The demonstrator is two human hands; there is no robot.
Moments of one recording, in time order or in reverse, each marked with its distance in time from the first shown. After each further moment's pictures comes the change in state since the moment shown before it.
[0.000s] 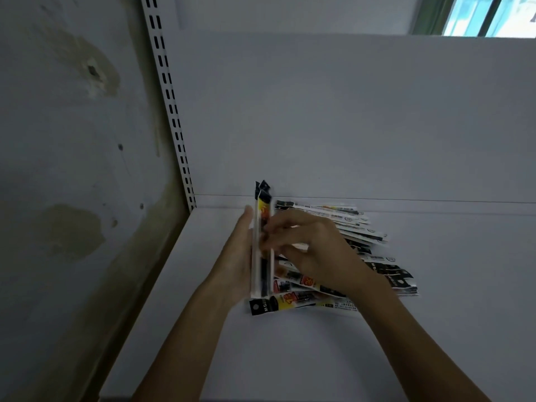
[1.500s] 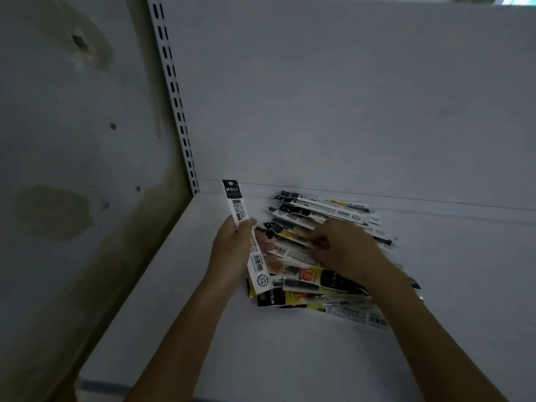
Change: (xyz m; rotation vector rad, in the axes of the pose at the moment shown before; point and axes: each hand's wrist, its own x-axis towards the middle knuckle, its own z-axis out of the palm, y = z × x) left_hand 0.020 -0.017 0.001 0.222 0.426 0.203; right_hand -0.015 0.052 -0.021 -0.431 -0.435 0.589
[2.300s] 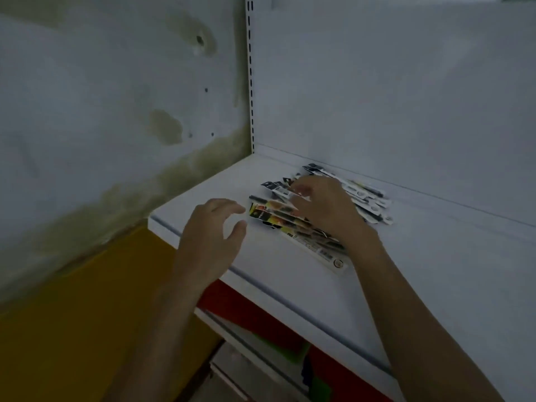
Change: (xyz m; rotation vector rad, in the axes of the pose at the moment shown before) left_hand -0.184 -0.024 0.038 1.092 0.533 0.440; right_hand -0.057 0.014 -0.034 0.426 0.017 -0.437
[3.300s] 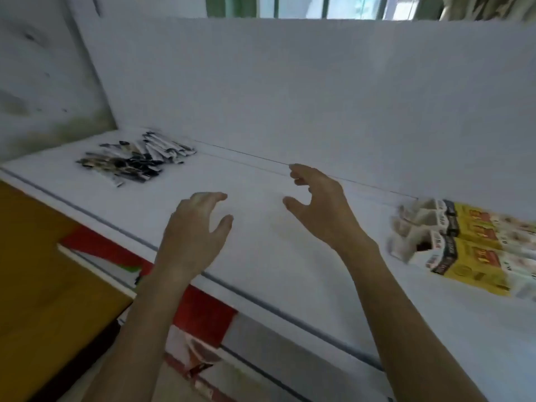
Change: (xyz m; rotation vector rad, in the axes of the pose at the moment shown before) left_hand -0.229 0.407 0.152 0.042 -0.055 0.070; right_hand -0.365 0.238 -0.296 0.119 0.203 0.002
